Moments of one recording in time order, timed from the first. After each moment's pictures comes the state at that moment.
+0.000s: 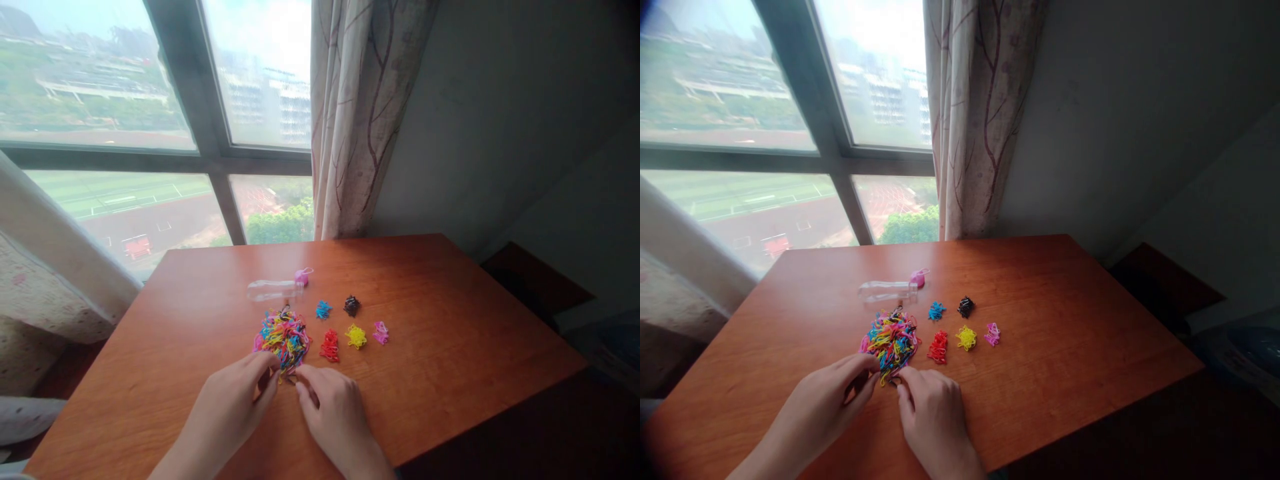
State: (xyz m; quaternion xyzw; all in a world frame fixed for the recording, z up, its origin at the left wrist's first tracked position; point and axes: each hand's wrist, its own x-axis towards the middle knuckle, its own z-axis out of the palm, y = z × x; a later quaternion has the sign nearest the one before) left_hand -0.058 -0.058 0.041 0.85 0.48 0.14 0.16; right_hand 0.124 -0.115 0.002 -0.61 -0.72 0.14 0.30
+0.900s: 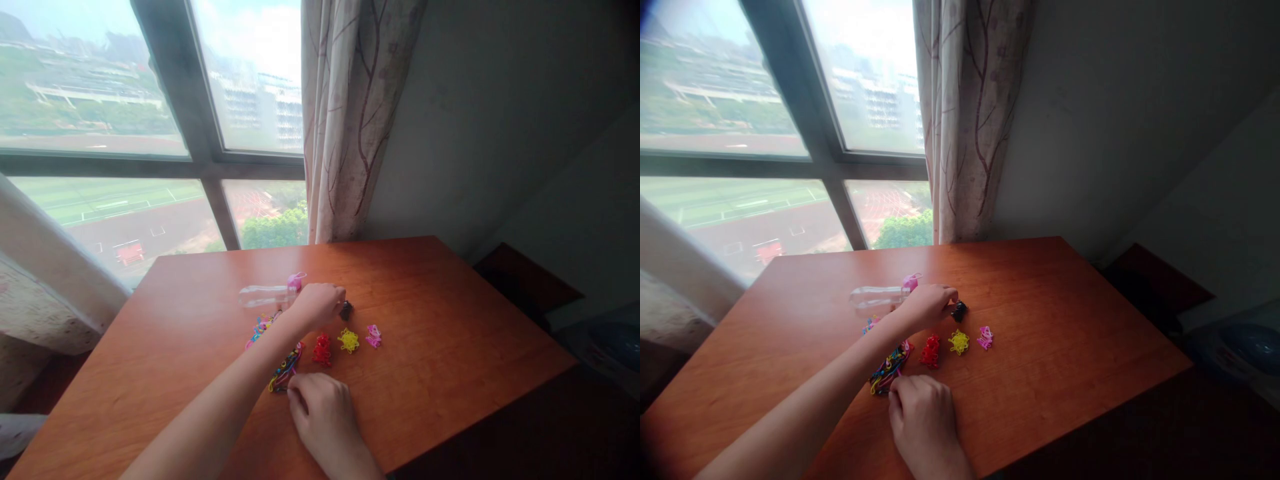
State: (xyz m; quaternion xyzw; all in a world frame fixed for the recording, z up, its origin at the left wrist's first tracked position) left_hand 0.086 0.061 0.059 0.92 0.38 0.01 0.14; right_hand 0.119 -0.112 -0.005 -0.62 -0.72 0.13 0.29
